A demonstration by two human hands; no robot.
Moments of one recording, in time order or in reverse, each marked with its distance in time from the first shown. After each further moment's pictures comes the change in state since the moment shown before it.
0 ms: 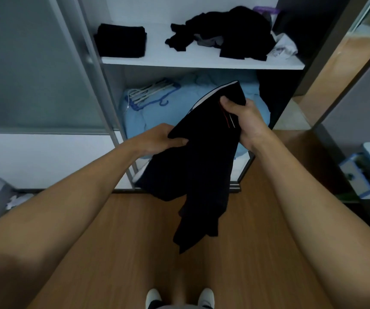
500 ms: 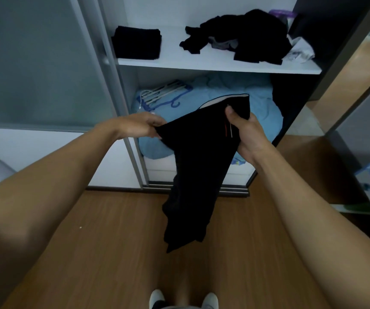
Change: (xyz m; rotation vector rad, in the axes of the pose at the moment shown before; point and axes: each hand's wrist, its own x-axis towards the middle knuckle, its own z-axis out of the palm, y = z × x) left_hand -0.027 -0.017 -0.080 0.111 -0.069 -0.136; right_hand -0.003 0.027 0.020 0.129 -0.030 -0.001
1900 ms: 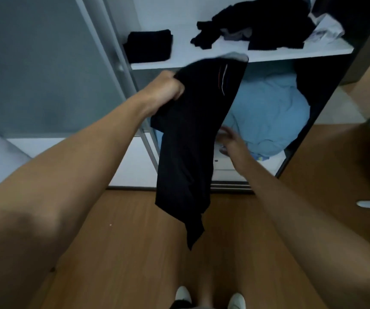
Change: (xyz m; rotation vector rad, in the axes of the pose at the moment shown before) left_hand 0.020 0.105 -0.008 -0.214 0.506 -0.052; right_hand 0.024 0.095 -0.006 -0.340 0.079 0.205
